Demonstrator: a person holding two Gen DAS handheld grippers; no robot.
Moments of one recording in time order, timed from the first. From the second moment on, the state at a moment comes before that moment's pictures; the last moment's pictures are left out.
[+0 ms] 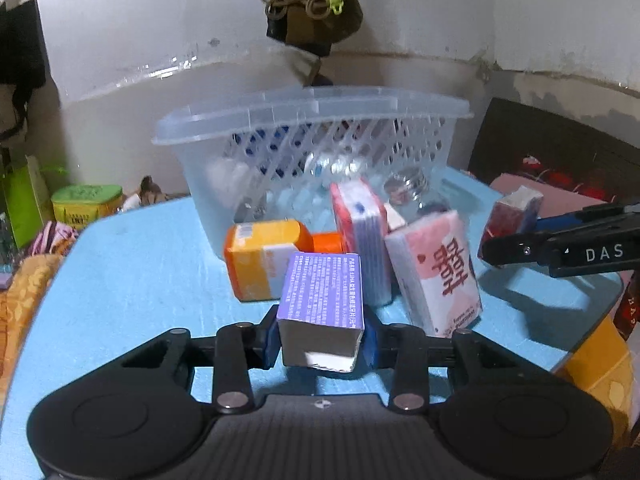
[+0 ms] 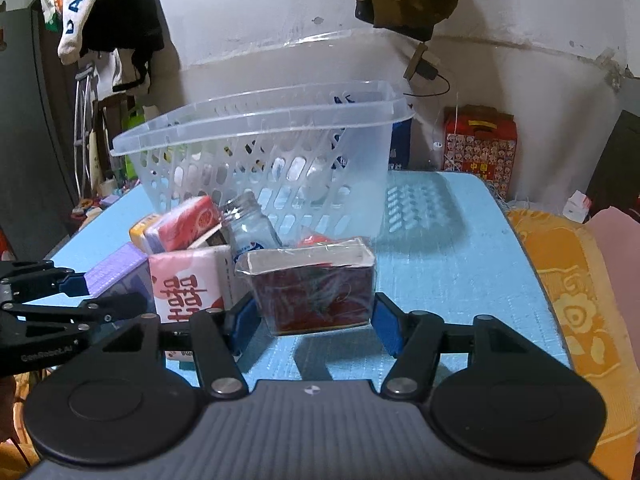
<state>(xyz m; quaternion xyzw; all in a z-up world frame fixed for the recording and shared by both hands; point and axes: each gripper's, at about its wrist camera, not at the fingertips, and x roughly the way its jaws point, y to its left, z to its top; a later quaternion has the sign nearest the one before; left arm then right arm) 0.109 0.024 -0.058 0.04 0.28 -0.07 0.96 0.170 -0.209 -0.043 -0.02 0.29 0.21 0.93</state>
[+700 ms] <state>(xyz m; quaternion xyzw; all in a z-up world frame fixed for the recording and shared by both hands) 0.098 0.040 -0.033 0.02 0.24 -0.06 0.97 0.150 -0.218 -0.017 0.00 0.24 0.23 0.94</state>
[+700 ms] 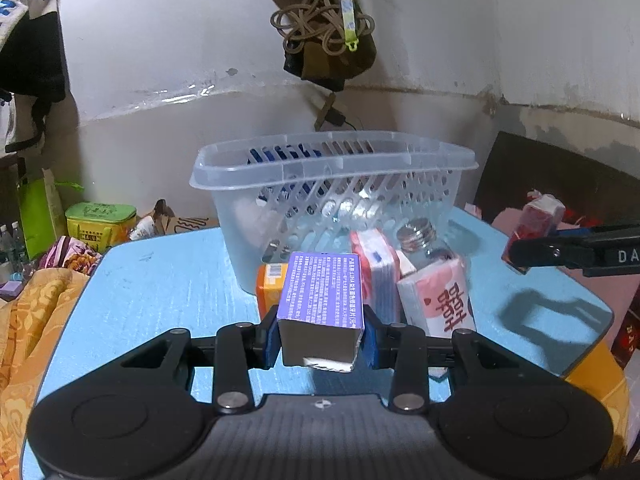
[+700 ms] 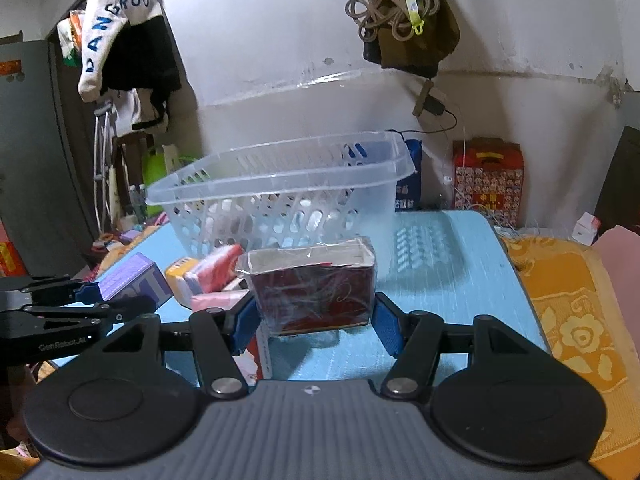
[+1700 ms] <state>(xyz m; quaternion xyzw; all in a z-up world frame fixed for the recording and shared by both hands) 0.090 0.070 0.005 -0.06 0.17 -0.08 0.98 0.146 -0.214 0.004 0.03 0.21 0.27 0.94</state>
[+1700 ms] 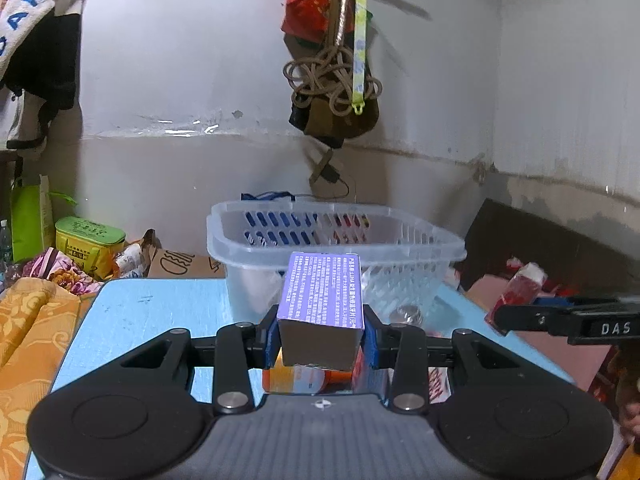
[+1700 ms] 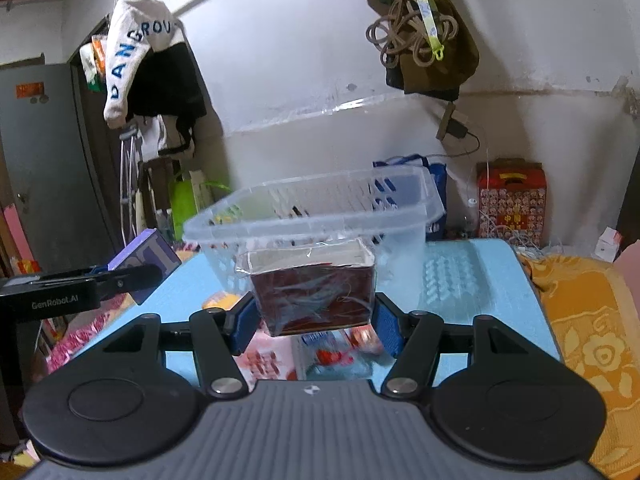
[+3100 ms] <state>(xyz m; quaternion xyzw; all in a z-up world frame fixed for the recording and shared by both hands) 0.148 0.080 -0.037 -0.06 0.25 -0.02 0.97 0.144 -0.160 -0.047 -0.07 0.25 0.22 0.94</state>
